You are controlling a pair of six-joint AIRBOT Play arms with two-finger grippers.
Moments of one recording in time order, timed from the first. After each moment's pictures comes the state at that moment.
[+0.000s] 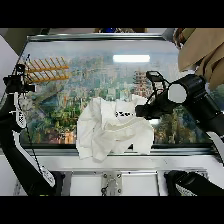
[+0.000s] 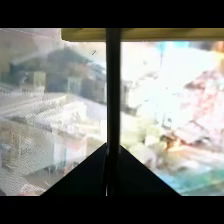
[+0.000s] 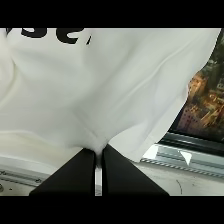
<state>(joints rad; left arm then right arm) 0.37 -2.18 2.02 1.96 -0.87 -1.47 0.48 -1.15 1.32 -1.47 1.52 1.94</state>
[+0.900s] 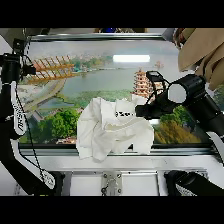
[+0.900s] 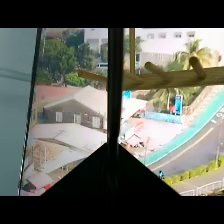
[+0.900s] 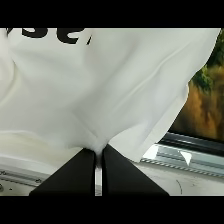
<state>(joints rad) 0.19 -1.91 2.02 2.02 -1.01 -1.50 0.48 -1.15 1.32 -1.47 1.52 1.94</state>
